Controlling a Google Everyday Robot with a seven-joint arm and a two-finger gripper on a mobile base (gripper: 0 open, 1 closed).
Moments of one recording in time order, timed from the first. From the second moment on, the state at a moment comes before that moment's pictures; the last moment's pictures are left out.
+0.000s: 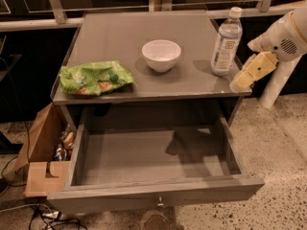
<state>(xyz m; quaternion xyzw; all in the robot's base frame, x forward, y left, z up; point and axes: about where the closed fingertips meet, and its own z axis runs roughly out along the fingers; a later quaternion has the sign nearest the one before) 0.568 -0.247 0.926 -0.47 0.83 0.10 0.29</state>
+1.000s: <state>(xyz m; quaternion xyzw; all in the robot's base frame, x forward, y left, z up) 0.609 -0.268 0.905 -0.43 0.85 0.11 0.31</state>
